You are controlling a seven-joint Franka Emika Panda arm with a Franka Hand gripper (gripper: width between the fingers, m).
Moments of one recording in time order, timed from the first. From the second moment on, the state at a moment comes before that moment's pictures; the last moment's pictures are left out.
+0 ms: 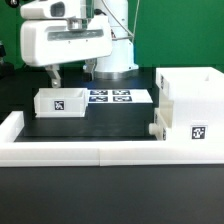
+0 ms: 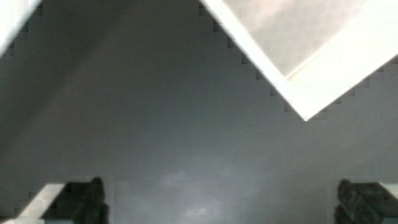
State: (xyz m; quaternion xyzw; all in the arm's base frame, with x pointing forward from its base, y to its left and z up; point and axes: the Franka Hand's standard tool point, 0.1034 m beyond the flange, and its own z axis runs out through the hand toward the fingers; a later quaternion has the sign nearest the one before) arm 0.469 -0.102 0.084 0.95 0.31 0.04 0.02
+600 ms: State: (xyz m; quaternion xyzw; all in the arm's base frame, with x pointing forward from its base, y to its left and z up) arm 0.468 -0.100 0.085 1.00 0.07 0.05 0.00
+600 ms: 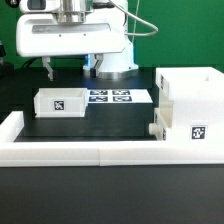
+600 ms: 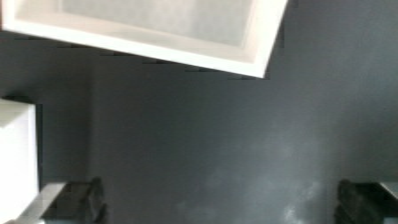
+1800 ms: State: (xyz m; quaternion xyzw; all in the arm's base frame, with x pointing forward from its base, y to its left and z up) arm 0.397 -0.091 0.047 1.00 0.00 0.02 -0.01
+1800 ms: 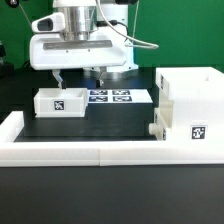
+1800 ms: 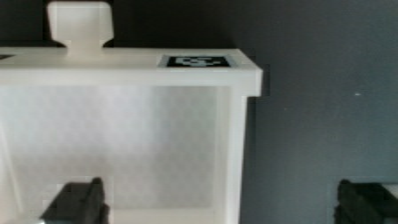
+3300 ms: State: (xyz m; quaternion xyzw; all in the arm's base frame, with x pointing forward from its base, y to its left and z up) arm 0.376 -0.090 0.006 1.00 0.03 0.02 -0.01
